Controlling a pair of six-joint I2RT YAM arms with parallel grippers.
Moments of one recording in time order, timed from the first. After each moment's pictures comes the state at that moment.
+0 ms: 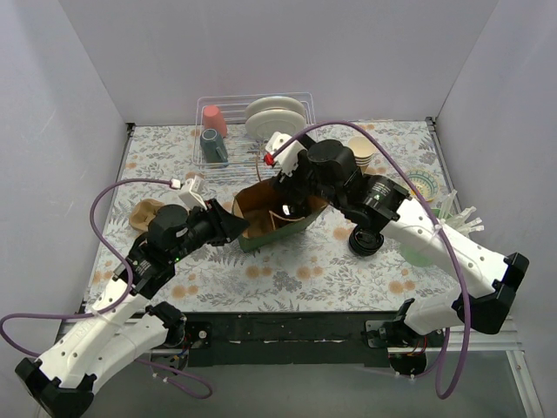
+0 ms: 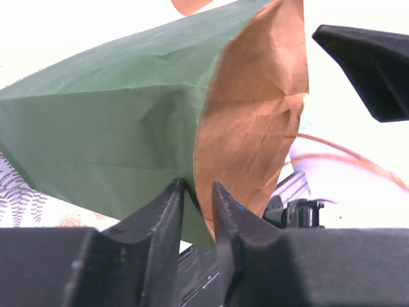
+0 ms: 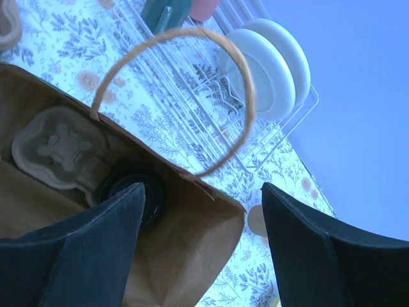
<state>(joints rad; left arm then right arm) -0.62 0.69 0.74 -0.34 0.12 -0.78 0.98 1.37 1.52 -0.55 0.26 -0.46</state>
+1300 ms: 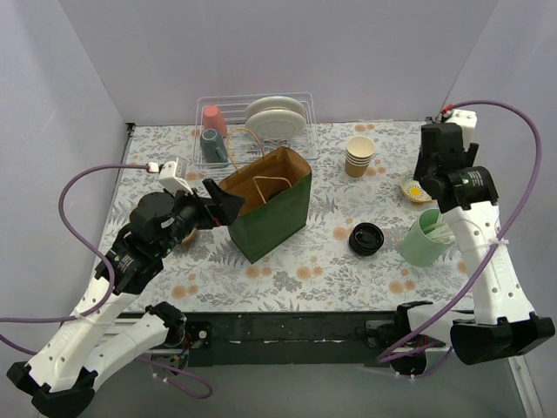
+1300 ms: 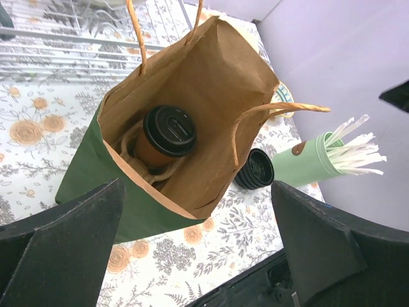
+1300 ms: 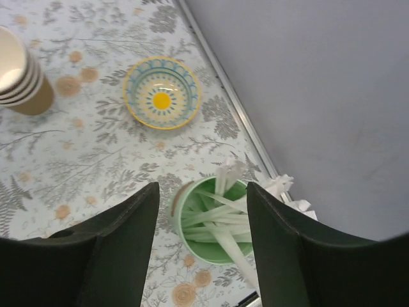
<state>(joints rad) -0.62 0.73 0.98 -0.46 -0.09 -0.64 0.27 1.19 1.50 -0.98 0.66 0.23</state>
